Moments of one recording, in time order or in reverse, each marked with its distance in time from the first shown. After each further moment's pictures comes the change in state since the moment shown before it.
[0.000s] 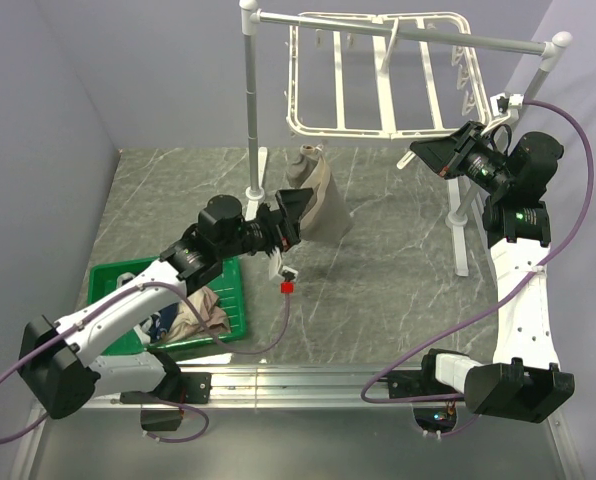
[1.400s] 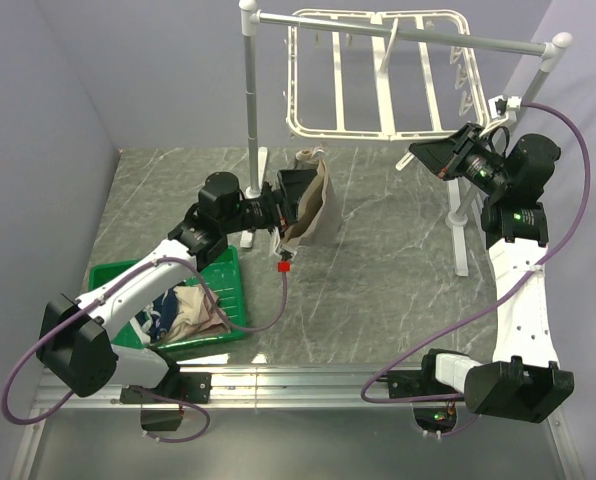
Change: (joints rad) left arm 0.123 0.161 0.092 0.163 0.220 0.050; right arm 0.000 0.000 -0.023 0.024 -0.003 0.009
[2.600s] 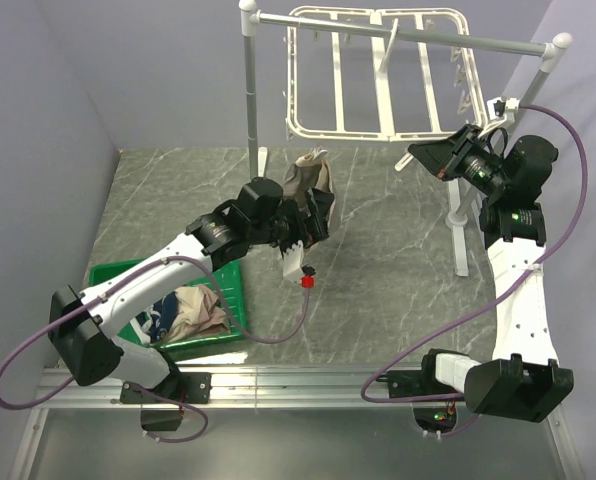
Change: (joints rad) left arm -0.200 0.064 0.220 -0.539 -0.335 0.009; right arm 0.000 0.001 -0.023 0.026 -0.002 0.007
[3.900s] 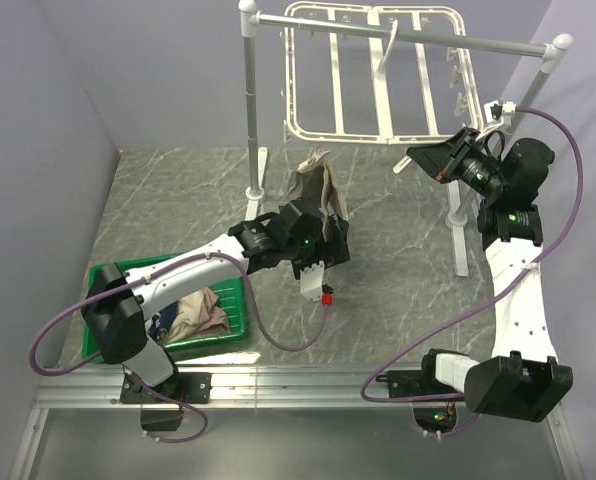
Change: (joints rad) left arm -0.127 0.187 0.054 -0.109 -0.172 0.000; right arm -0.002 0.003 -0.038 0.035 -0.019 0.002
